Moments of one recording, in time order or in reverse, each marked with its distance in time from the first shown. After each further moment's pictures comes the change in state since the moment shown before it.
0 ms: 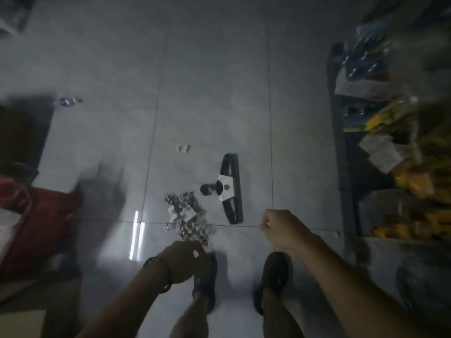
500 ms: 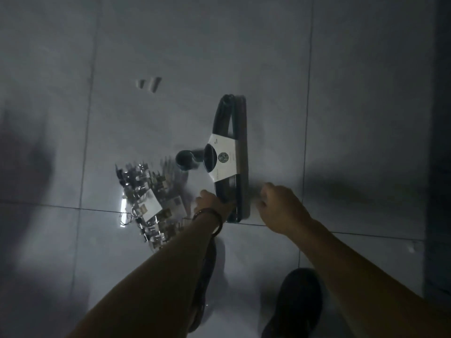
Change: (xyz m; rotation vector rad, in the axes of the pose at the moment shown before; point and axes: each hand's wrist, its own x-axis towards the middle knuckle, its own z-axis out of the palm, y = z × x) left_hand 0.499 -0.044 0.138 -0.649 0.186 -0.447; right_hand 0.371 0.104 0.190 -0.007 0.035 0.020
